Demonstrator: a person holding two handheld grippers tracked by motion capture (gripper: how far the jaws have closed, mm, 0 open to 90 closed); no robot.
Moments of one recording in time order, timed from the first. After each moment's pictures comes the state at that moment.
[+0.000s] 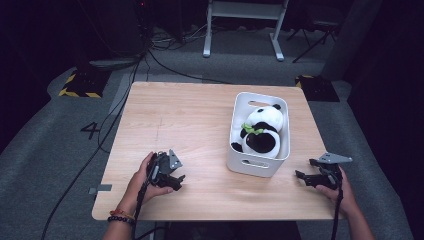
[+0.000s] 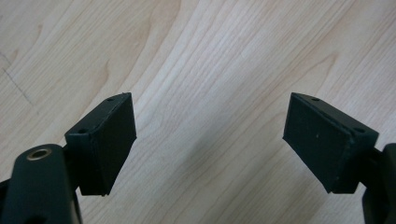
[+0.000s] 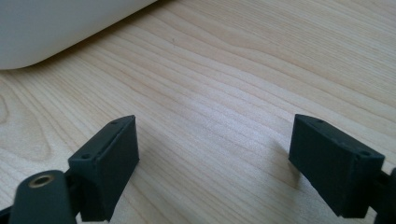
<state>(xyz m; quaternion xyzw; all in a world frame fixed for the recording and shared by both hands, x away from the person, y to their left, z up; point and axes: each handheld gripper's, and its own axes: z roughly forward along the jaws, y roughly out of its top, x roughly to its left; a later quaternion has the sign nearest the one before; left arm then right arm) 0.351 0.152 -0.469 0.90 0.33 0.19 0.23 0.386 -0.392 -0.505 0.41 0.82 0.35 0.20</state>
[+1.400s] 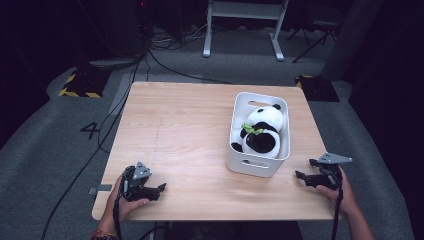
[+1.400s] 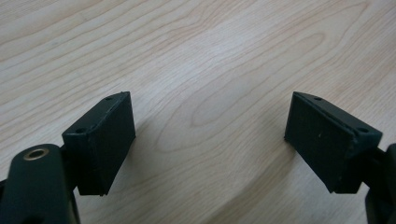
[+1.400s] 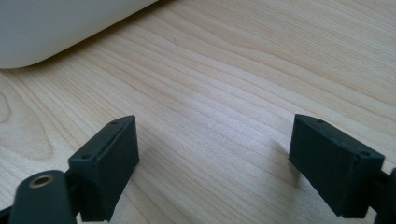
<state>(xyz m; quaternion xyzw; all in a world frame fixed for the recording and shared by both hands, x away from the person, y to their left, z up) 0.319 0.230 -0.506 0.83 0.42 0.15 0.33 0.386 -0.392 -0.505 0.40 0.82 0.35 0.20</state>
